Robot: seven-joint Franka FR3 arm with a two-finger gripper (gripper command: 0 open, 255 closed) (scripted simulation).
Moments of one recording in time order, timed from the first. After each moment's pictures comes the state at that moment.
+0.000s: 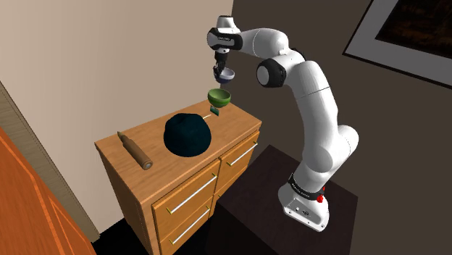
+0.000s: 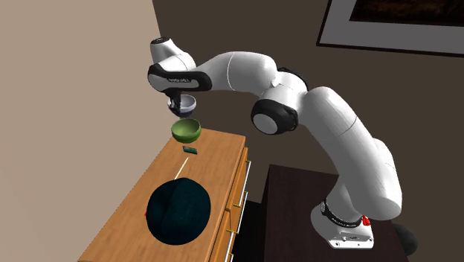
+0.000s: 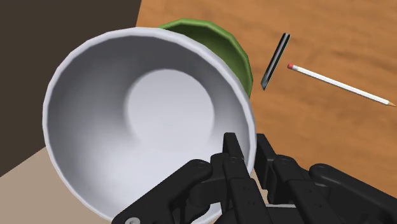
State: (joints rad) arm -0.23 0.84 -0.23 -0.93 0.09 1.85 -0.63
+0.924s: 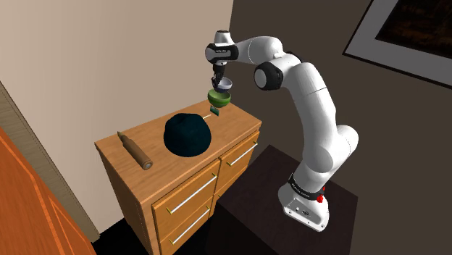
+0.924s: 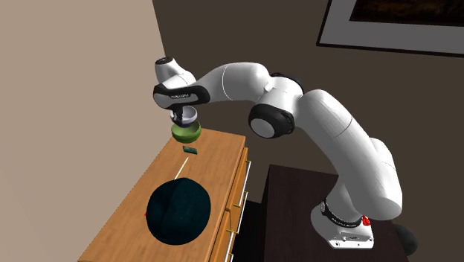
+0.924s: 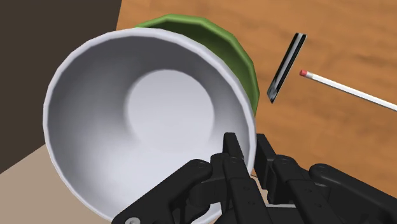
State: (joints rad) arm -0.22 0.88 -0.23 -1.04 0.09 2.00 -0.62
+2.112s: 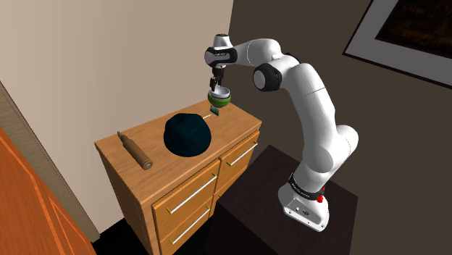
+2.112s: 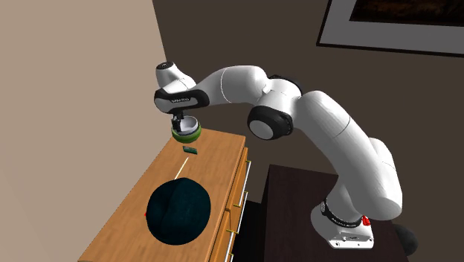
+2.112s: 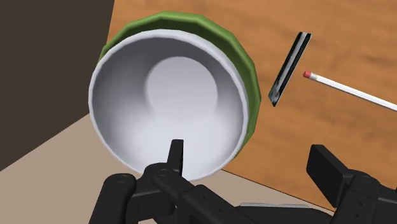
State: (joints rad) arm -0.22 0.90 -0.22 -1.05 0.09 2.04 -0.62
